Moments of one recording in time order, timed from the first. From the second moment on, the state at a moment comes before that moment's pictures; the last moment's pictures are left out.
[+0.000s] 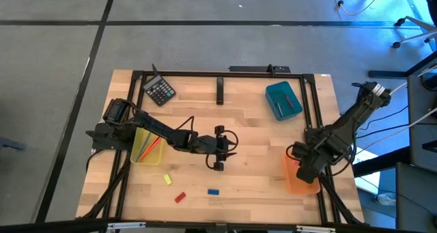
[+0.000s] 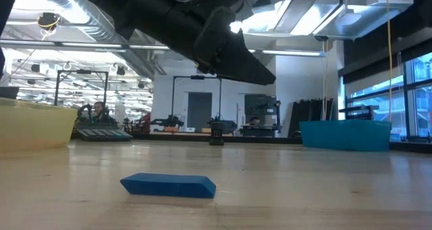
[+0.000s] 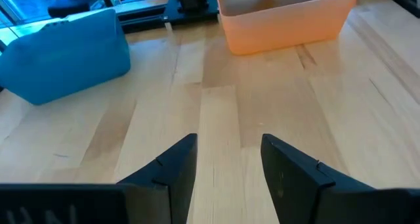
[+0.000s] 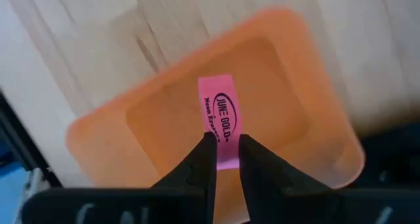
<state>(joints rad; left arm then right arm) -0.21 1.86 1.00 0.42 -0.30 0.04 0.82 1.06 0.79 -1.13 0.04 1.28</state>
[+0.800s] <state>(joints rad) -0.19 1.86 1.00 0.43 -0.30 0.04 0.86 1.14 0.80 -1.12 0.22 1.13</state>
